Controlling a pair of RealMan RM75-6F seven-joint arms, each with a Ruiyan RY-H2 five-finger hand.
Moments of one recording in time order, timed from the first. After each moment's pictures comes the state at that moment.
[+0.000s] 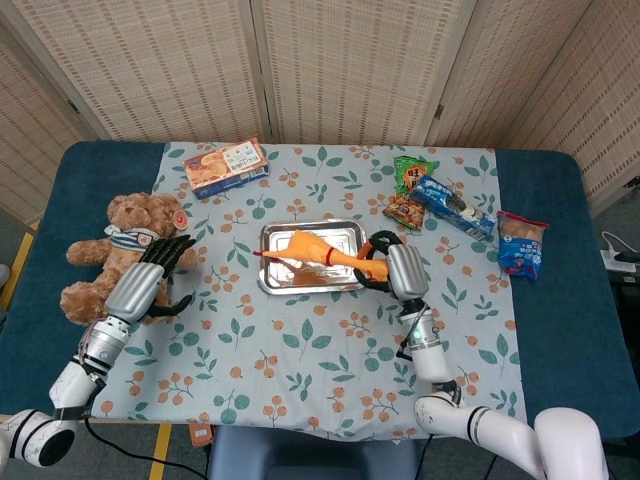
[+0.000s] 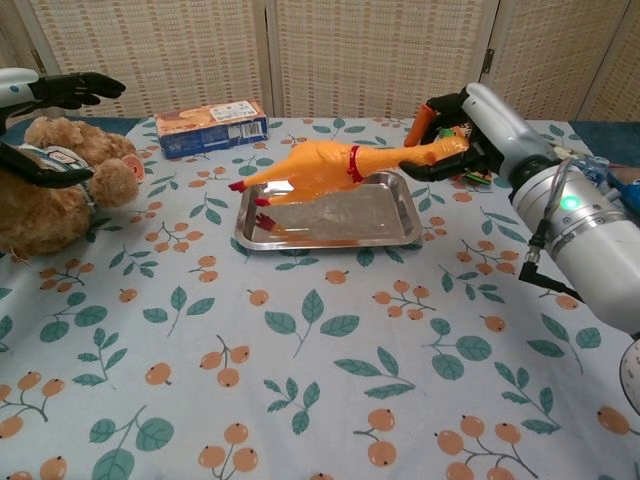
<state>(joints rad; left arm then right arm) -0.58 -1.24 -0.14 -1.56 1.38 1.09 -0.19 0.68 -1.93 0.33 -1.02 -1.31 1.25 0.24</state>
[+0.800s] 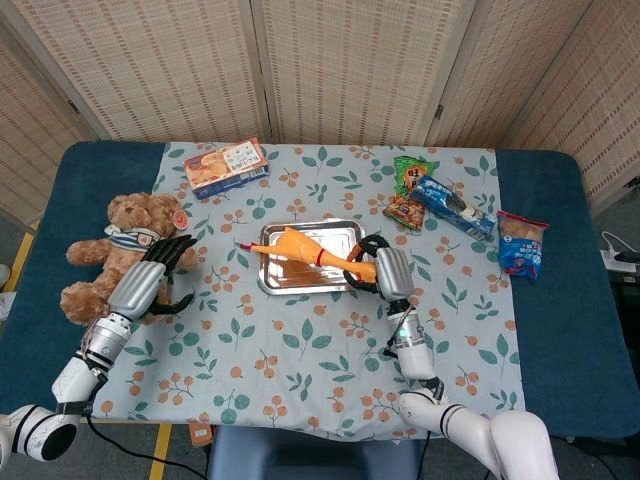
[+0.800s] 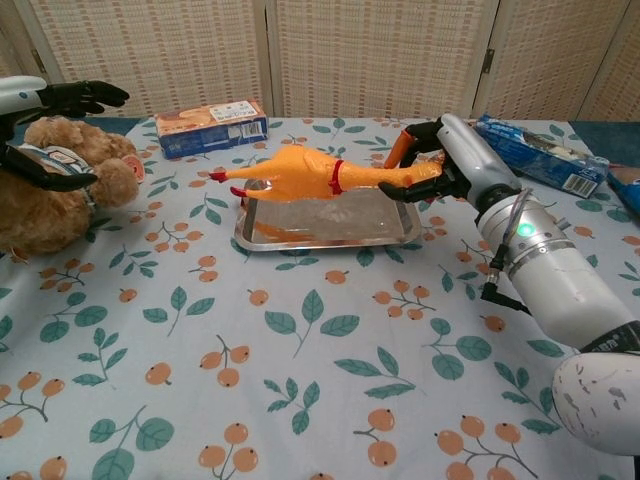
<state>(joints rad) -0.59 -1.24 -0.14 -1.54 1.36 1.04 -0.22 0.75 -2.12 0.34 -0.67 -1.32 1.20 0.39</state>
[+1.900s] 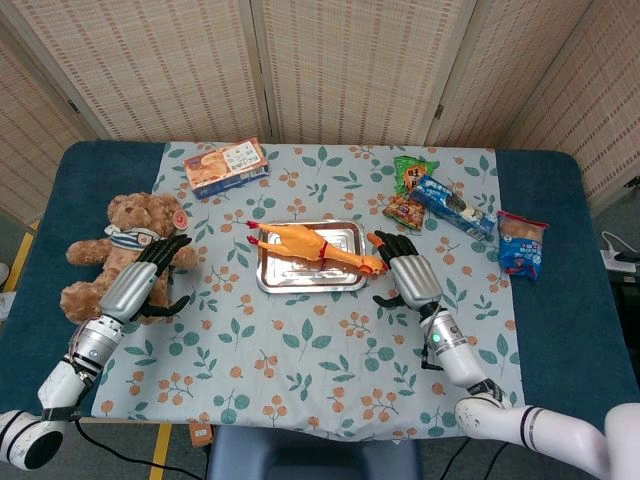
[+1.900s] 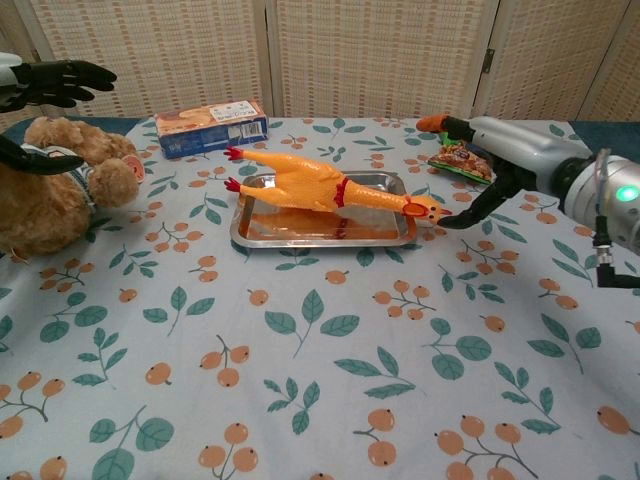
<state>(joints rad) -0.56 -1.16 -0.14 -1.63 1.39 1.06 -0.32 0.62 -1.58 0.26 -1.43 -1.21 1.00 -0.13</state>
